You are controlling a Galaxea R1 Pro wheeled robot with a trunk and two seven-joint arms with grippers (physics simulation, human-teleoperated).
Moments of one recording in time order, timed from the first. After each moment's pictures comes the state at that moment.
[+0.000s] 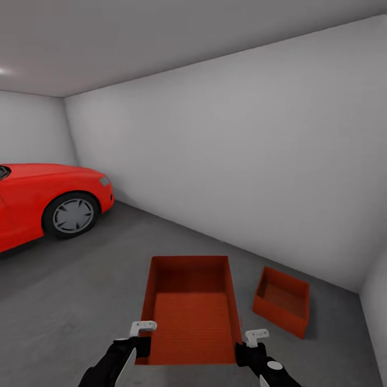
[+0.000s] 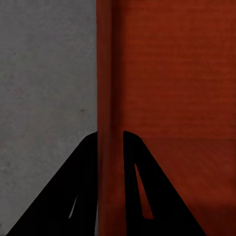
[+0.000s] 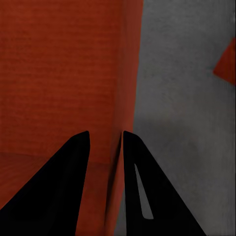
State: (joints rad) left arm -0.43 -0.10 0.04 -0.58 -0.03 0.39 0.08; right arm -0.43 0.03 0.13 -0.38 -0.07 -0.04 0.08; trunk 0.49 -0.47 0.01
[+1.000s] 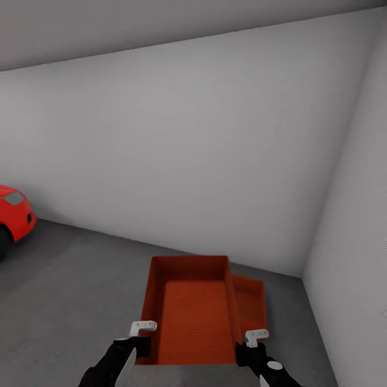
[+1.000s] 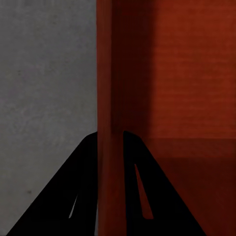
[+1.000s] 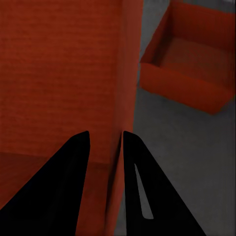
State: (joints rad) left arm -0.43 -0.10 0.04 -0.58 -0.03 0.39 0.08; right arm -0.43 0.03 0.13 -0.38 -0.07 -0.04 0.08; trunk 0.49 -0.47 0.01
